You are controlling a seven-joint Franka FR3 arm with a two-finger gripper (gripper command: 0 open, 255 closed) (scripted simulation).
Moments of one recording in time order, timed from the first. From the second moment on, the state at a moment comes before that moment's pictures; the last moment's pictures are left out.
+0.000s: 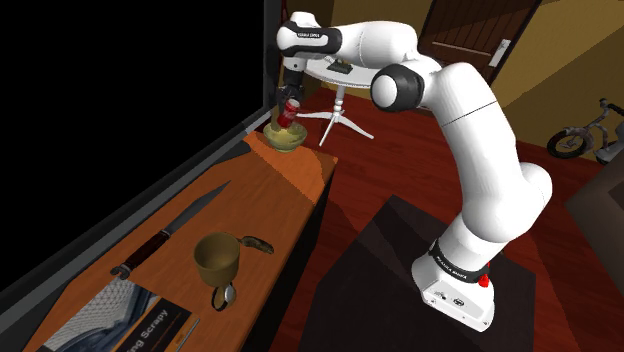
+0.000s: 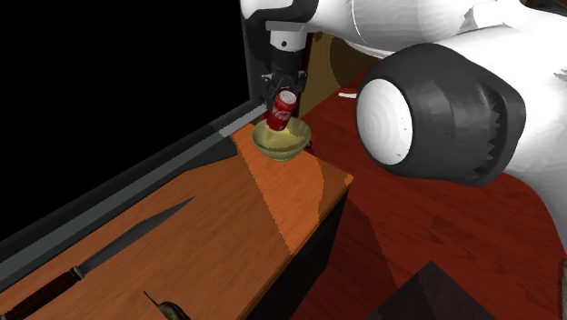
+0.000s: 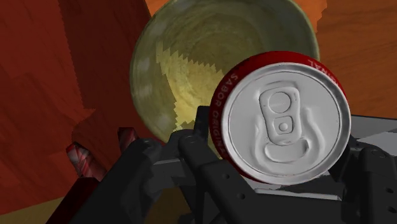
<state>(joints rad) -0.22 0.92 -0.05 -0.87 0.17 1.75 -0.25</state>
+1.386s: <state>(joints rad) -0.22 0.96 -0.05 -0.97 0.18 1.88 -0.27</state>
